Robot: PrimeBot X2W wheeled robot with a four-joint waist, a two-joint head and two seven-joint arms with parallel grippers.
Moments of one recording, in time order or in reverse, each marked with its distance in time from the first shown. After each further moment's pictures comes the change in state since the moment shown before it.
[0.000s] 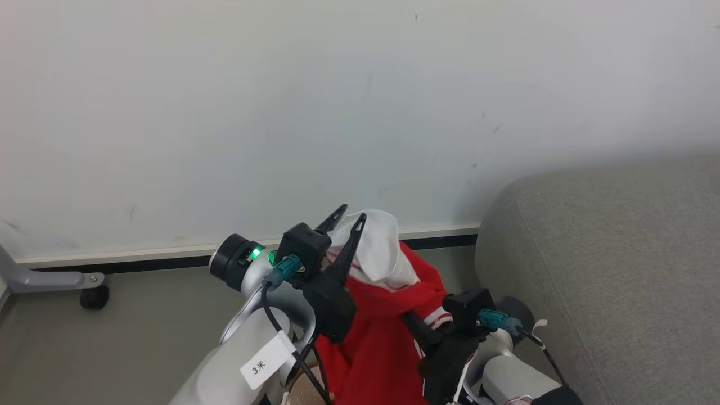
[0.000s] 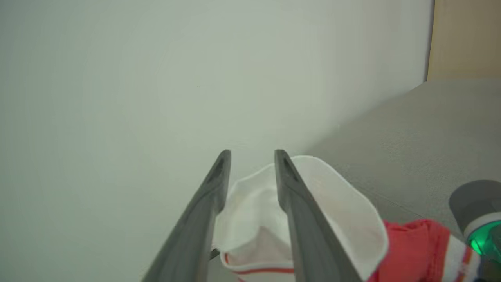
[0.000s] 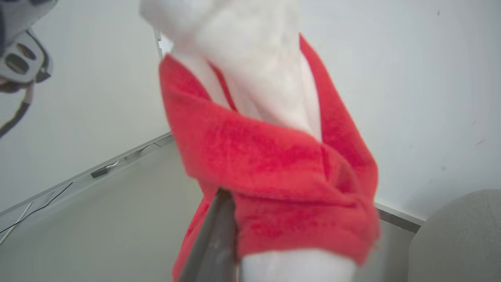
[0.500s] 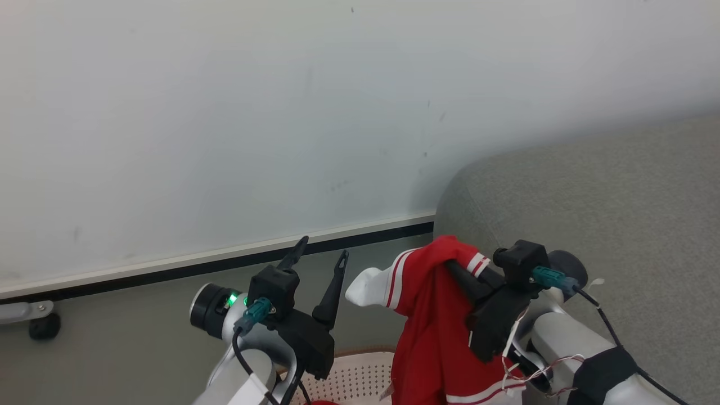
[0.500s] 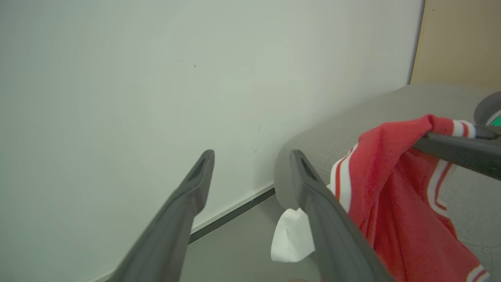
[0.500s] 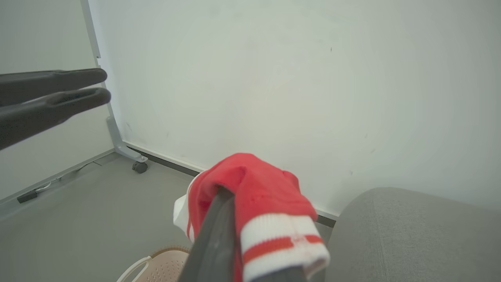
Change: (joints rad) left arm 0.127 0.026 0.059 -0.013 -0.045 0.047 -0.076; right arm -0.081 -0.143 -0.012 -0.073 0.035 0.000 0.000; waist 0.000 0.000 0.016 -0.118
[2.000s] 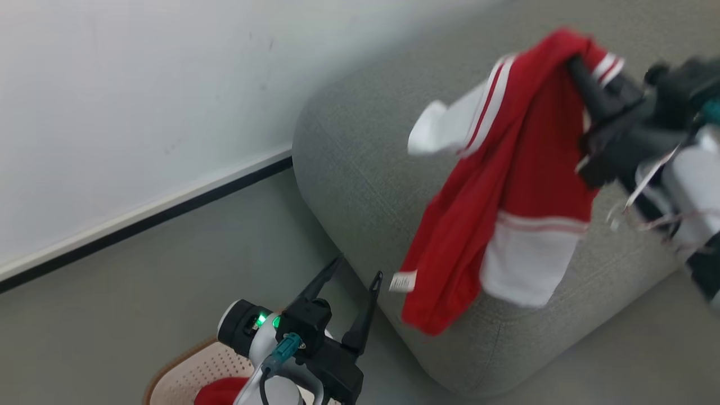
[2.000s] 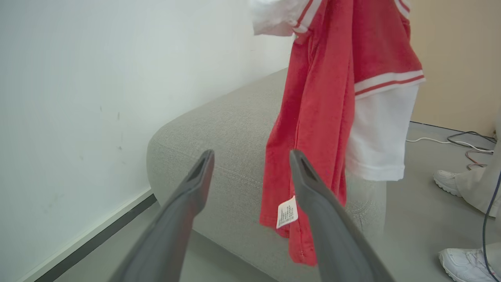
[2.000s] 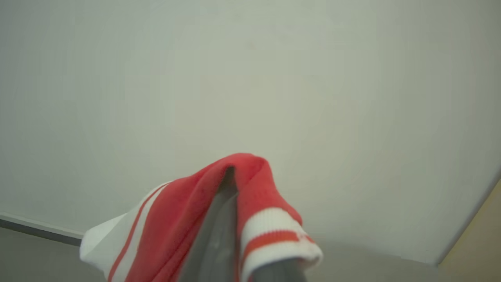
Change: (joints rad) left arm 0.093 -0.013 -0.079 -0.121 0.045 0.035 -0.039; right arm -0.272 -0.272 -0.183 -0.235 -0.065 -0.009 0.008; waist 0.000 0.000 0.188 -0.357
